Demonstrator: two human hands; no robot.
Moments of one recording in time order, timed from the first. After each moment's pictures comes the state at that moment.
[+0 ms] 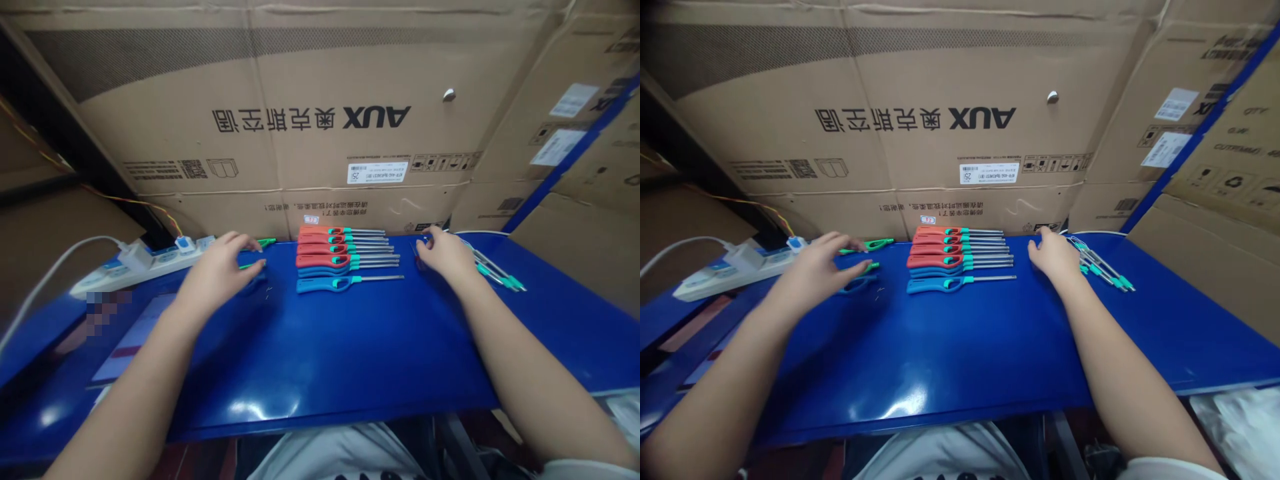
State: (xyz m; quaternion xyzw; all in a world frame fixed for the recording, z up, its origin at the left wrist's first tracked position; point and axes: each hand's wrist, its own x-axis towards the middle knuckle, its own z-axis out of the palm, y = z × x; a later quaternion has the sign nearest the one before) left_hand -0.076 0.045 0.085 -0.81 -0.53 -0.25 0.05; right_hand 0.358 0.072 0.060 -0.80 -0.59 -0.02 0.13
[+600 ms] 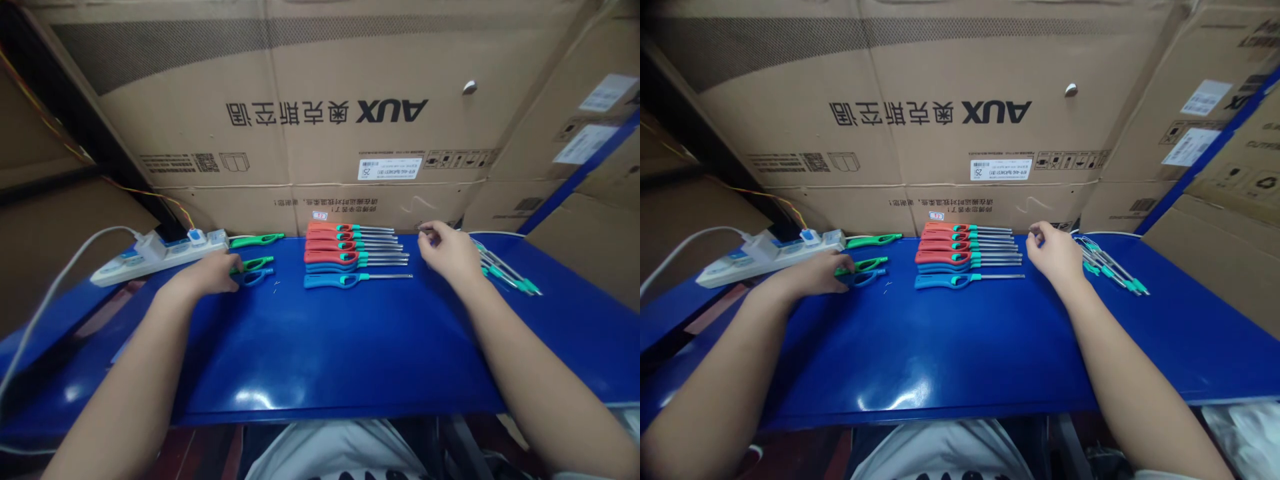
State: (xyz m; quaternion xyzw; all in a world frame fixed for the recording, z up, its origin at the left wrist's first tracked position) left_hand -0.127 0.069 0.079 -0.76 -0.64 0.10 -0.03; right_hand 0.338 0.065 0.056 -0.72 -0.62 -0.09 0.30
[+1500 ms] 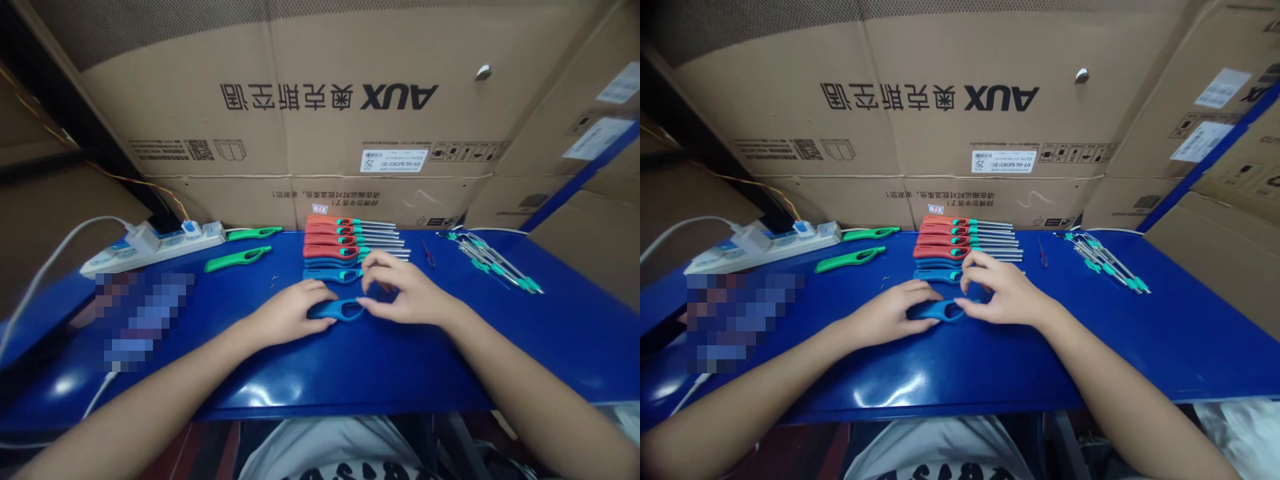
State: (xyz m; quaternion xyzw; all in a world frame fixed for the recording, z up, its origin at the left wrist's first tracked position) left_hand -0.001 0.006 0.032 -0.91 -0.32 -0.17 -0.22; right_hand 0.270 0.008 0.060 -0.33 -0.89 0.15 0.27
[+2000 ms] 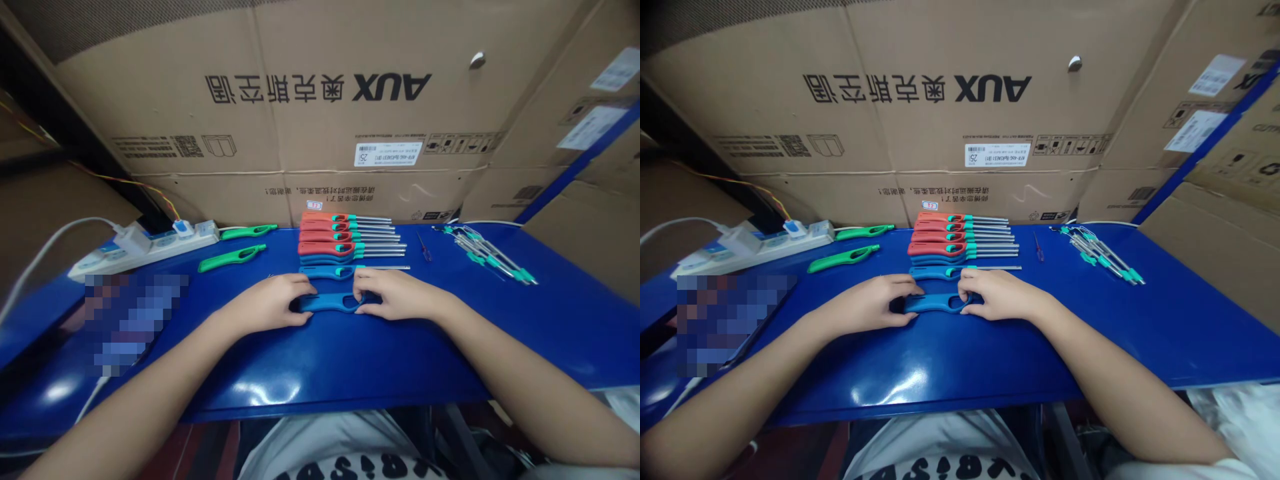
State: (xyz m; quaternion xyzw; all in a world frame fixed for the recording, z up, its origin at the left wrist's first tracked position) left_hand -0.019 0.016 0.046 -0.91 -0.36 -0.07 -0.17; right_hand 0.276 0.022 0.041 -0.32 -0.93 0.18 0.07
